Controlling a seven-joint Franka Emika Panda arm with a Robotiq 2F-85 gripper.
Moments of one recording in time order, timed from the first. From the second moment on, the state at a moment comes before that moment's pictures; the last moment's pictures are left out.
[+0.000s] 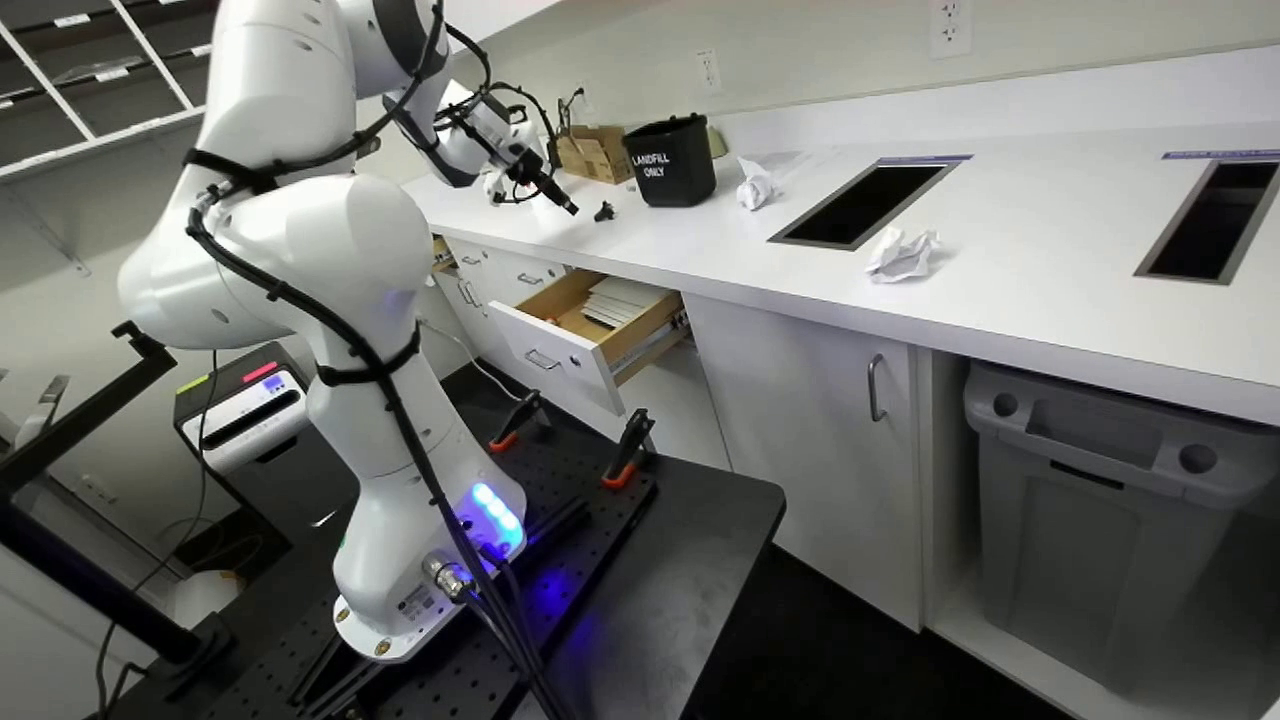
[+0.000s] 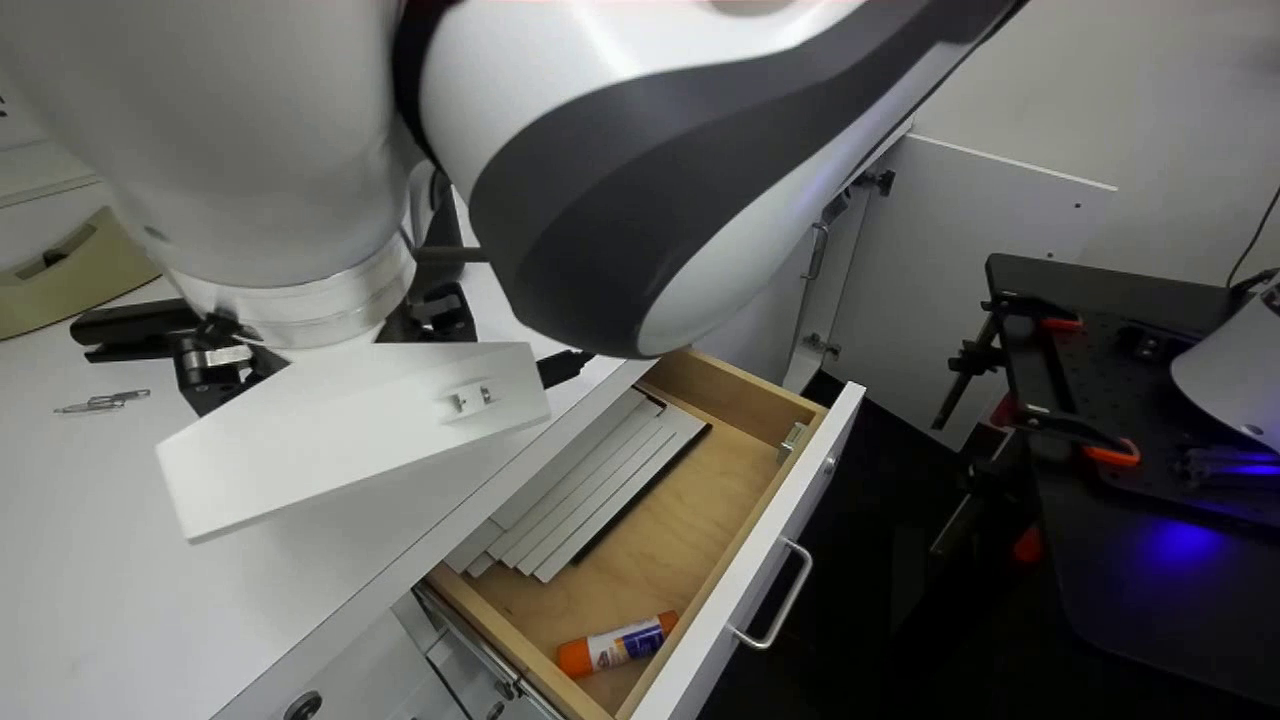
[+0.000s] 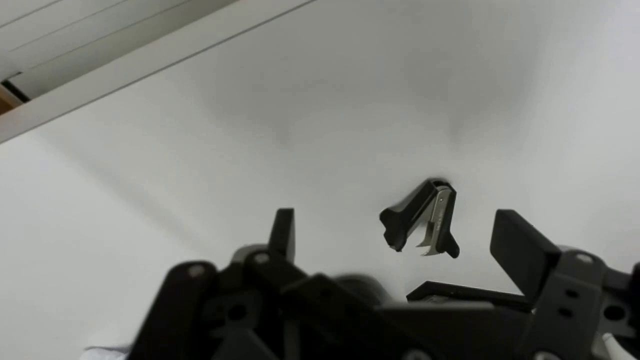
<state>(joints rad) 0.51 0.84 0.09 -1.31 -0.71 2.29 1.69</state>
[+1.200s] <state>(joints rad) 0.50 0.97 0.04 -1.14 -0.56 2.34 1.68</state>
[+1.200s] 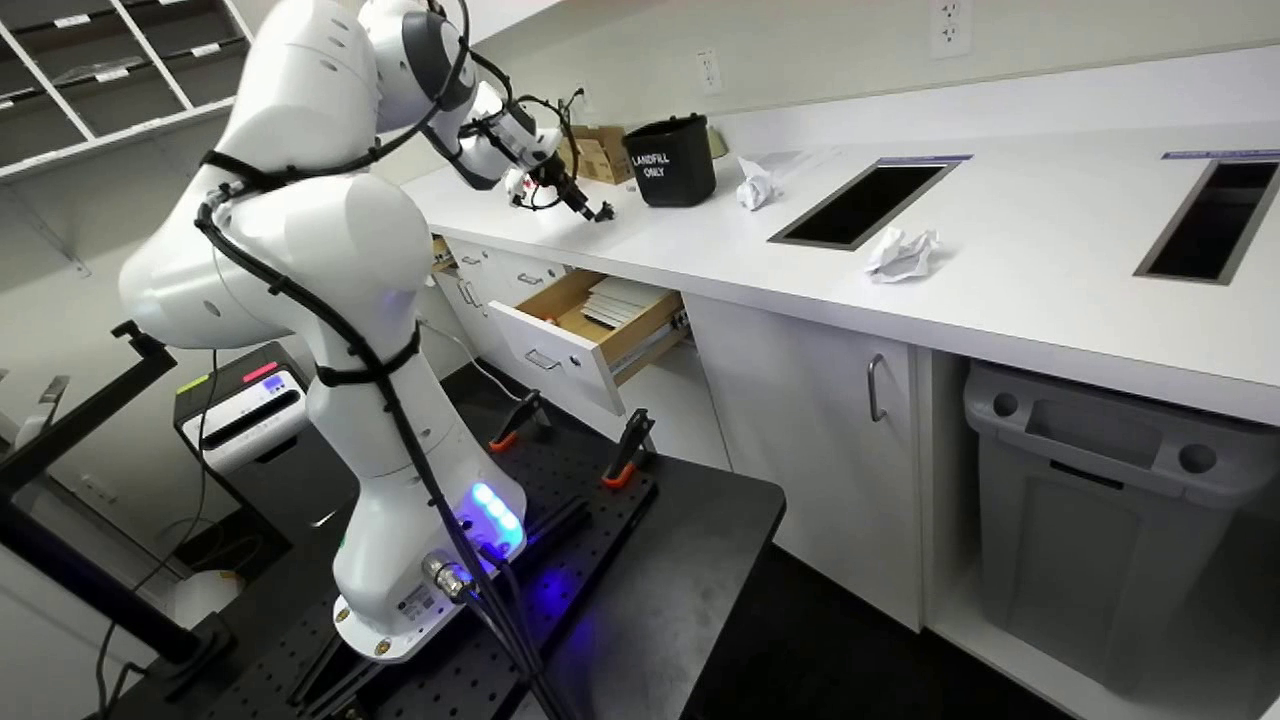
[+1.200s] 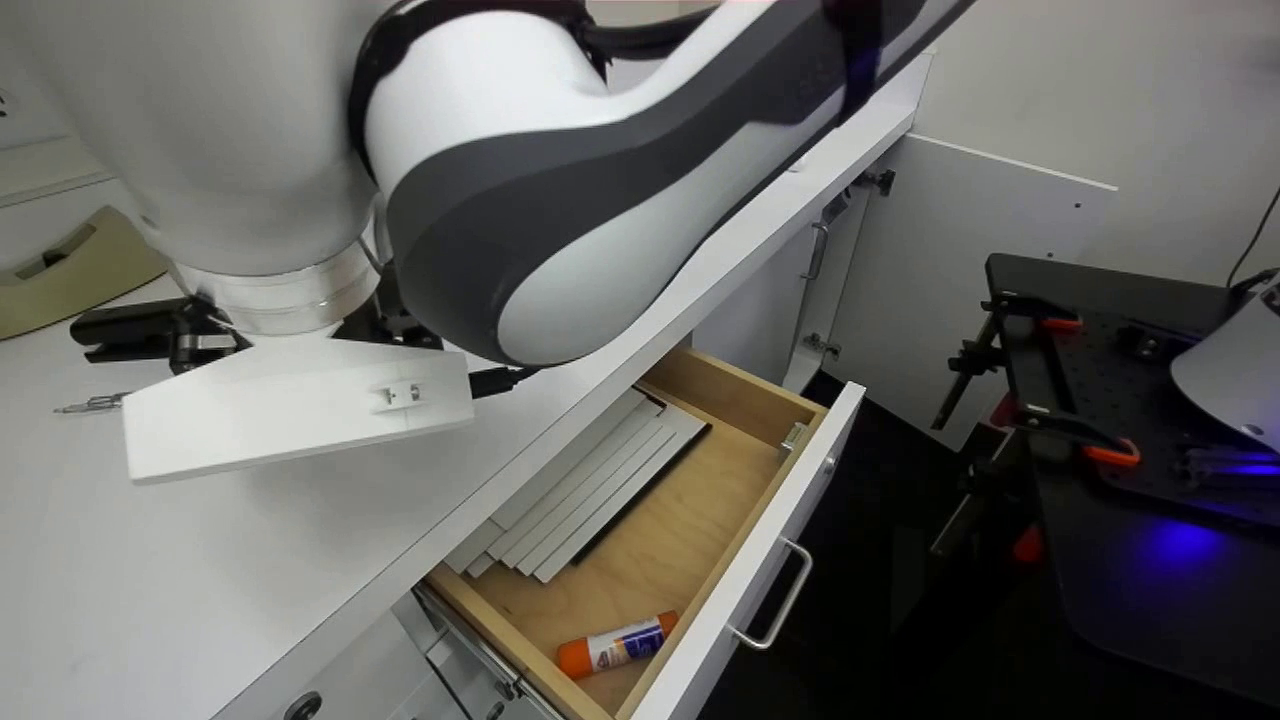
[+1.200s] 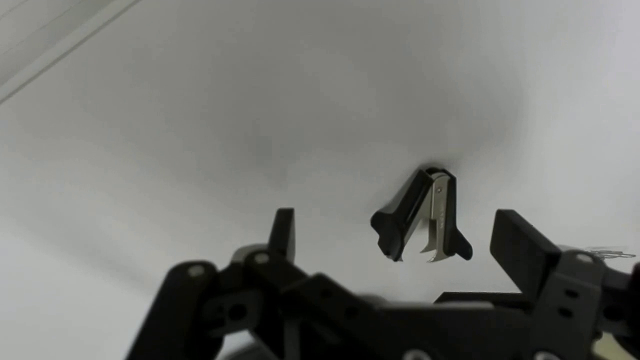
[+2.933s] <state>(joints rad) 0.50 1.17 0.00 -0.89 -0.57 2.40 1.69</state>
